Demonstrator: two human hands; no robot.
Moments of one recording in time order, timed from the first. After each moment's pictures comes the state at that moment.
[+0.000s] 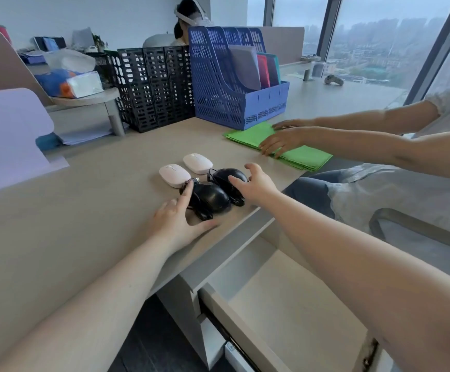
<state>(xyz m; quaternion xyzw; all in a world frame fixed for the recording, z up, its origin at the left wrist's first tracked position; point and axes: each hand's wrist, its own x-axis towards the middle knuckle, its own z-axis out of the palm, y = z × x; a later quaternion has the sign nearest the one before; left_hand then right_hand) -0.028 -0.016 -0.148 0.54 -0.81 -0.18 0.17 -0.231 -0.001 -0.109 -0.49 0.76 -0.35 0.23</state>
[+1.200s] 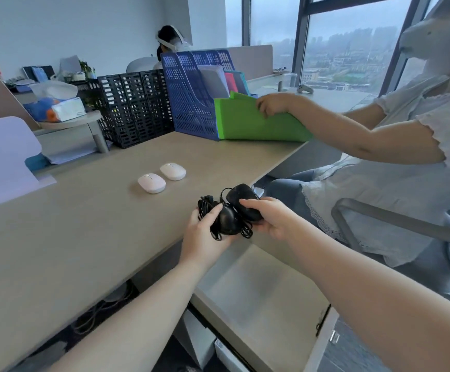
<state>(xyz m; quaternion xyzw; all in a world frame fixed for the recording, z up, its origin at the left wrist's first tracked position) -0.110 0.106 -0.140 0.43 -0.78 -0.28 0.36 -0.278 0.122 -0.116 -0.22 0.56 -0.58 0.54</state>
